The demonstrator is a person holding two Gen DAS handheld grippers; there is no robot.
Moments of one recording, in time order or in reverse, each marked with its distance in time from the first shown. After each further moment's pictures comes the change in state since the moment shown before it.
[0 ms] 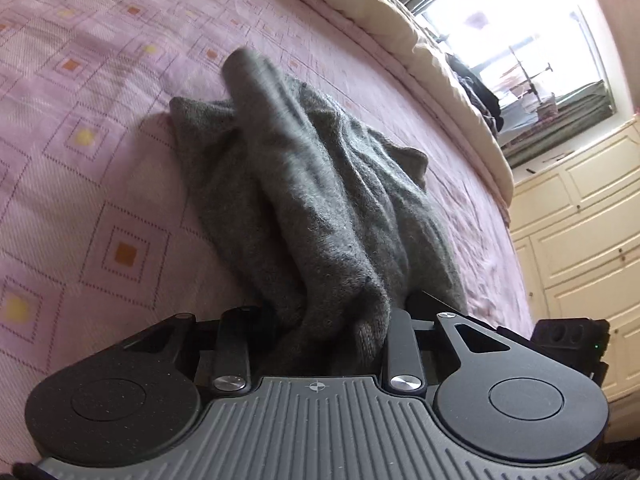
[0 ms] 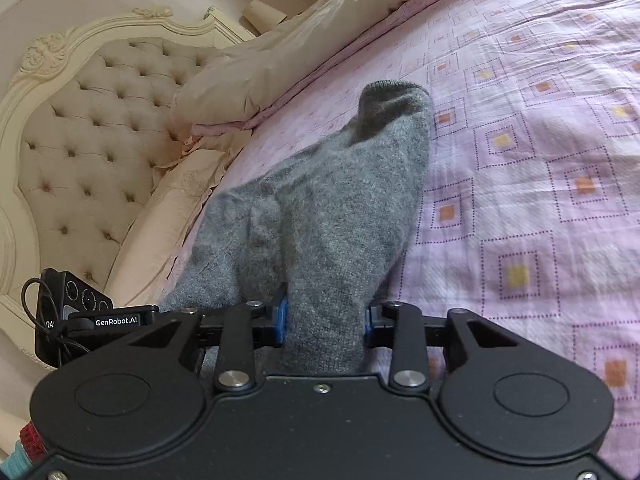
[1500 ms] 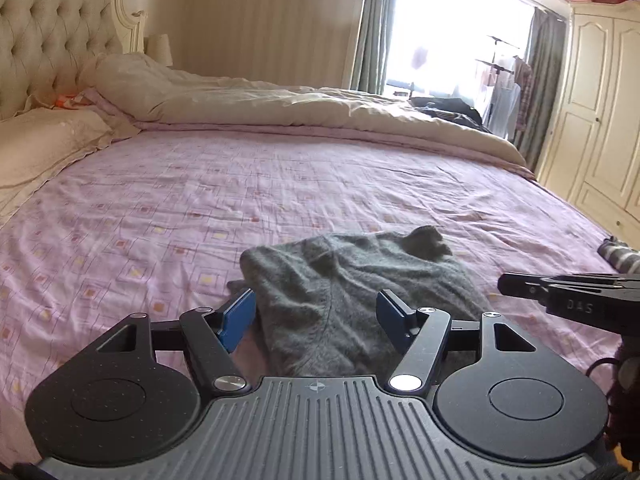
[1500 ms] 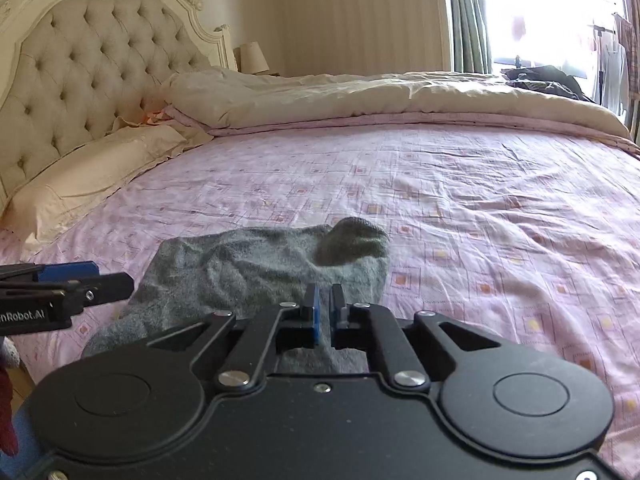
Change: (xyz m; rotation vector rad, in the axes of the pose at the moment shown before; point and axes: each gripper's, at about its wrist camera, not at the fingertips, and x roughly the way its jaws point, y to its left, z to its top) left arm -0.124 -0.120 -0.242 0.518 -0.437 0.378; right arm -0.166 0.093 -0.173 -0.439 -0.258 -0.446
